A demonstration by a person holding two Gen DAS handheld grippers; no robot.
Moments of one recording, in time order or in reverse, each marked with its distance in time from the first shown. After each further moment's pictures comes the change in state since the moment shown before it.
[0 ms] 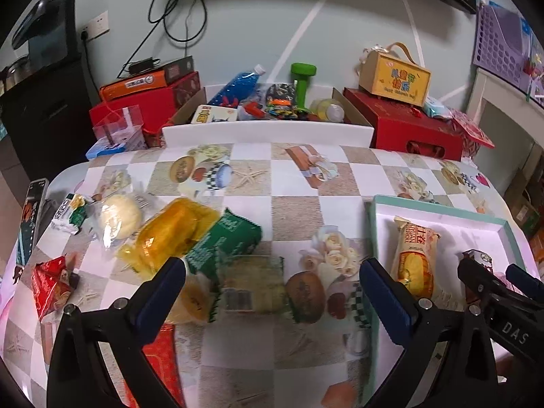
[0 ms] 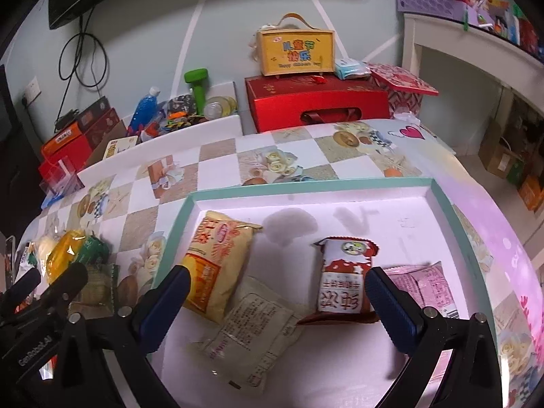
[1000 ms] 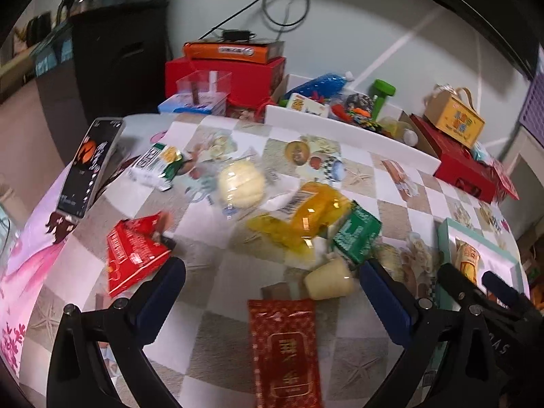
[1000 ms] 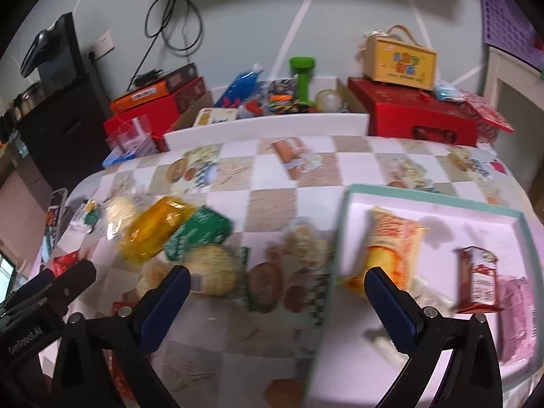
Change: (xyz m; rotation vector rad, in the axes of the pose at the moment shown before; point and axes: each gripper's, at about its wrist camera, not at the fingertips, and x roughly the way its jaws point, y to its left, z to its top) left arm -0.032 0.142 -0.021 -0.237 0.042 0.068; right arm -0.009 0.137 -0.018 -0.187 0.022 0.205
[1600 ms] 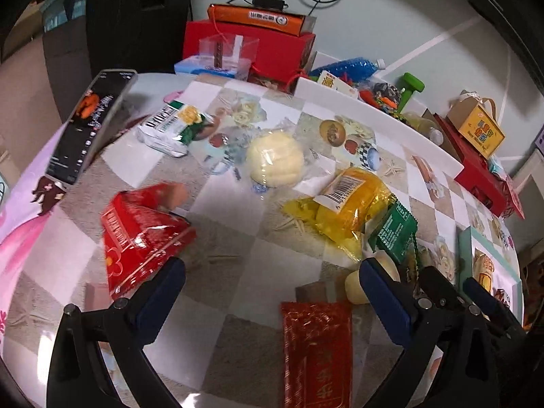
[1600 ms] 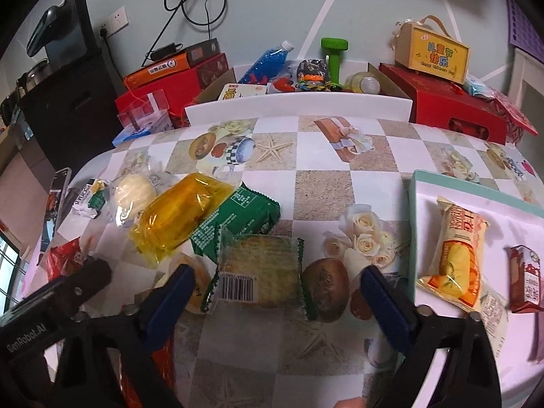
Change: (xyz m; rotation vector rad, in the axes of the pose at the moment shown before) left arm 0.042 0.031 0.000 -0.100 0.105 -0.023; right arm 0.044 0.040 -0.006 -0.031 0.046 0.039
